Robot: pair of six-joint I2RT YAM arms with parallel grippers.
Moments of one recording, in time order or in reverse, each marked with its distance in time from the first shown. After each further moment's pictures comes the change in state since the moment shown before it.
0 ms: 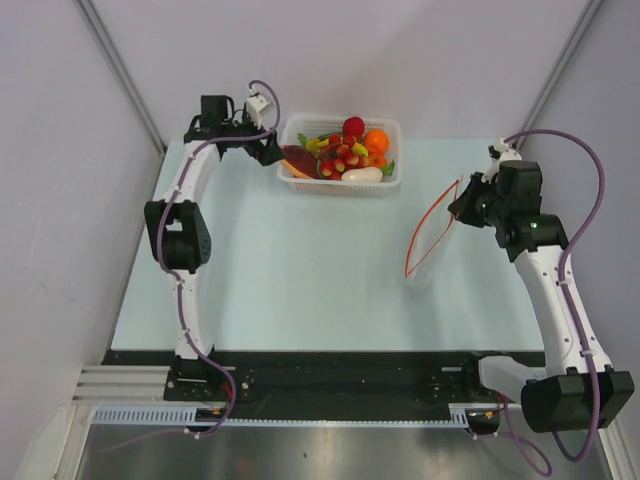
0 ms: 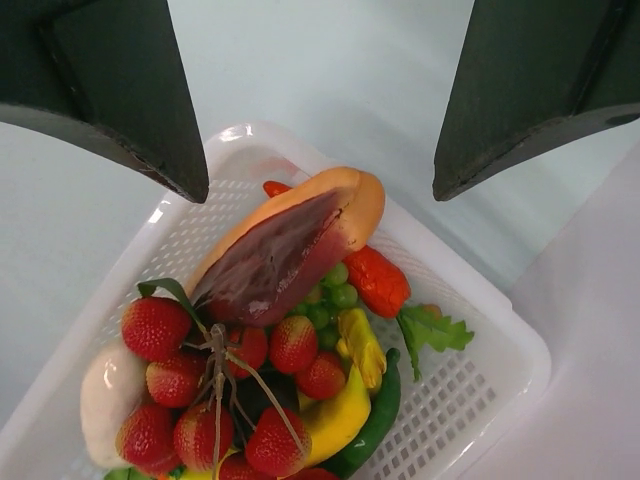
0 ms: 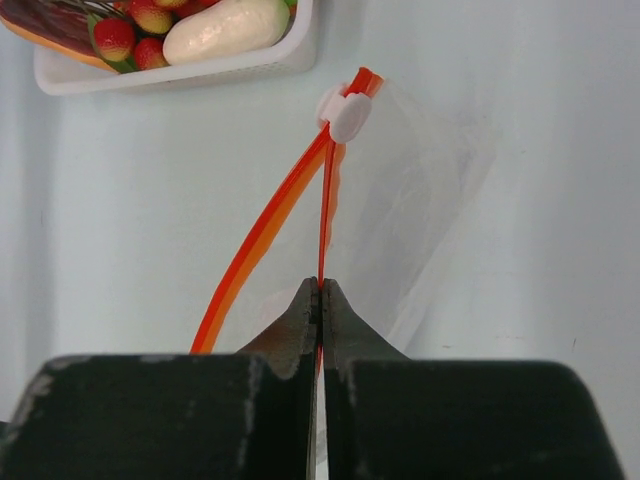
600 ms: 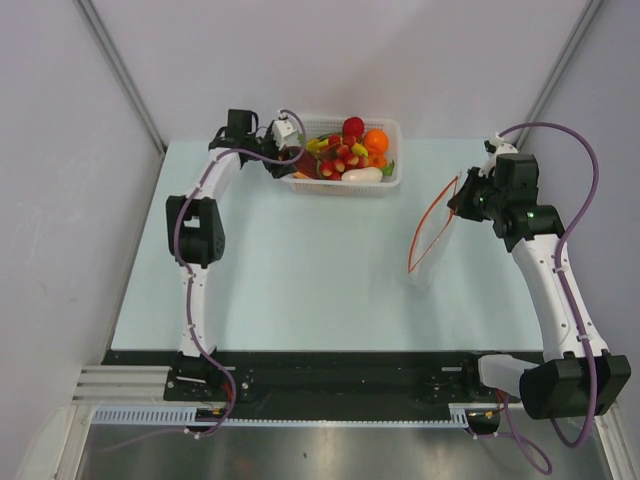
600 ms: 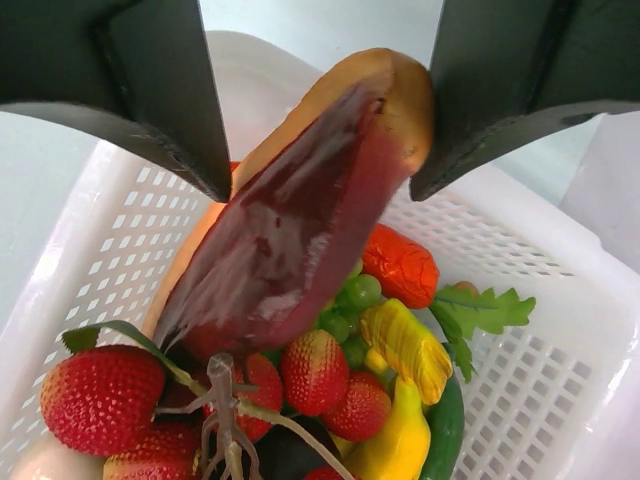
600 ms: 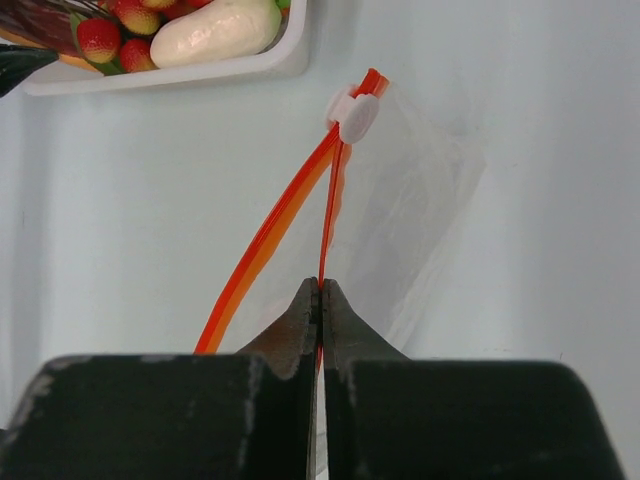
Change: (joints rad) left arm -0.076 0.143 0.023 0.010 -0.045 0.328; right arm -0.003 0.074 0.044 0.003 0.000 -0.034
